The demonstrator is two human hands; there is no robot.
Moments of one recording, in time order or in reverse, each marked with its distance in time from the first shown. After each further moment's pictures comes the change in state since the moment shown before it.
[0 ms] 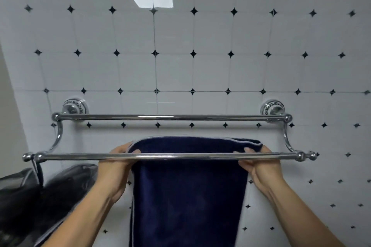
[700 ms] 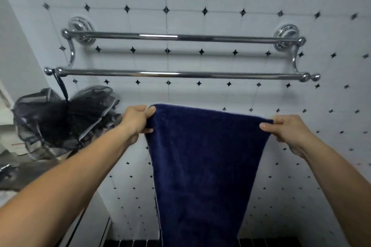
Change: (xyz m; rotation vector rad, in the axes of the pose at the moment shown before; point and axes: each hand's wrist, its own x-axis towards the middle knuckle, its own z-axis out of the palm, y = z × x) left_hand -0.061 -0.043 -0.006 0.284 0.096 -0.354; right_hand -0.086 -0.003 -0.087 -0.850 -0.100 0.248
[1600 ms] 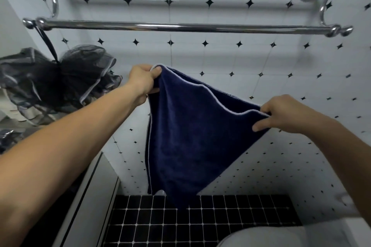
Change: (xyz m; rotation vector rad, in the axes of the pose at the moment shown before) left_hand 0.012 0.008 0.015 -0.031 -0.015 -0.010; right_hand -0.044 -0.026 0.039 -0.942 -0.379 -0.269
